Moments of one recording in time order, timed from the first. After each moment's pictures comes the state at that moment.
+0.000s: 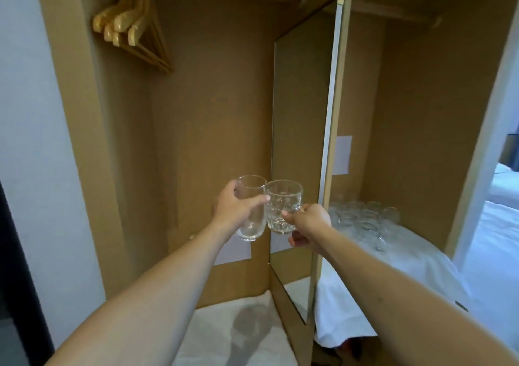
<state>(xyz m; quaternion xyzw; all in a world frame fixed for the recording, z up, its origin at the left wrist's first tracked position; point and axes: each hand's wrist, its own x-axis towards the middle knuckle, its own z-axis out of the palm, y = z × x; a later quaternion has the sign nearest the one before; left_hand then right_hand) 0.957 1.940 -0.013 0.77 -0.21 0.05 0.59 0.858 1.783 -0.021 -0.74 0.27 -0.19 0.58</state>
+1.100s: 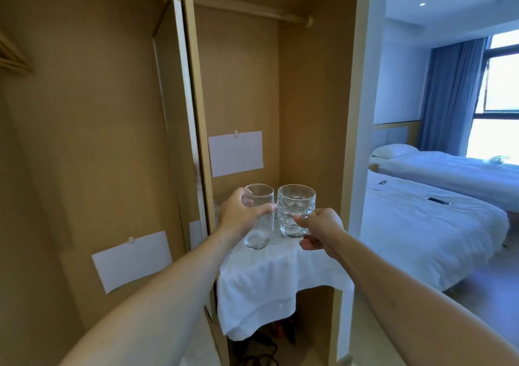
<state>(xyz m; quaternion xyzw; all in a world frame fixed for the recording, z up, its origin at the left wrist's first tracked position) 0.792 1.679 -0.032 0.76 -0.30 -0.04 0.58 0.658 1.535 -0.042 -0.70 0.38 -0.24 0.56</state>
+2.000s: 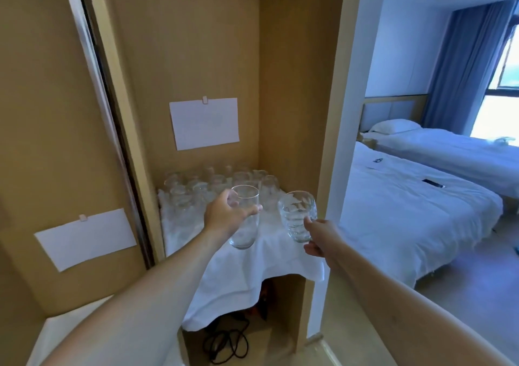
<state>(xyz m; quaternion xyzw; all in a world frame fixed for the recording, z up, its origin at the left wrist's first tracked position) 0.813 1.533 -0.103 0.80 -0.23 -0.06 0.55 0.663 1.358 -0.134 -0.65 0.43 -0.19 0.60</state>
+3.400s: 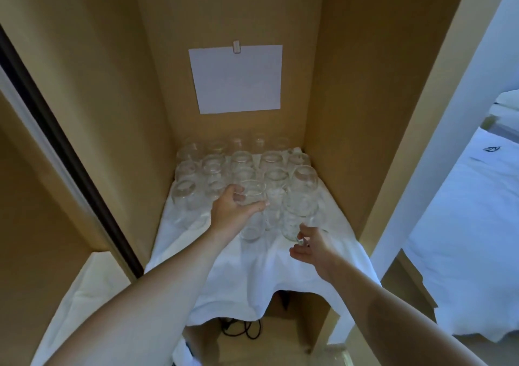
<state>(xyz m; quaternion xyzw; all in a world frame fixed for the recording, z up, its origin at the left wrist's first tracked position) 0.931 1.414 -0.183 0.82 -0.06 -0.03 0.57 0.835 1.231 -0.240 -0.58 0.37 -0.01 0.72</state>
